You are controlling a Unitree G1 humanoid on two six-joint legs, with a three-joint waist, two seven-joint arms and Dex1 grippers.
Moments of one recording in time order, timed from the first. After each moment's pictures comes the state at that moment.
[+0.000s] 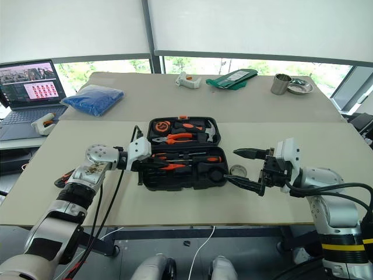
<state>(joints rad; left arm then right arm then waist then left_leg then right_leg) -0.77 0.48 -0.19 0.64 -0.04 -0.09 -1.22 -0.27 -0.72 -0.17 -0.09 0.57 0.23 1.20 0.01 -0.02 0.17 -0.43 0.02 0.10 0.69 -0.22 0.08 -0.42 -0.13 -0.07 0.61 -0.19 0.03</state>
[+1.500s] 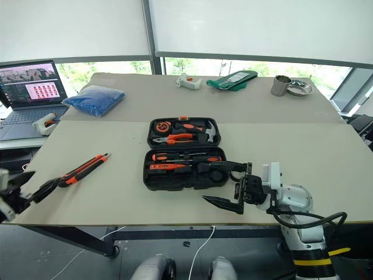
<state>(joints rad) 0.06 0.86 0.54 0.08 -0.52 0.38 -0.79 -0.17 -0.51 -0.06 -0.16 0.61 -0.02 1.26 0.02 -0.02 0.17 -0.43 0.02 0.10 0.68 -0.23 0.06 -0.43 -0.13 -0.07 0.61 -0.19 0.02</state>
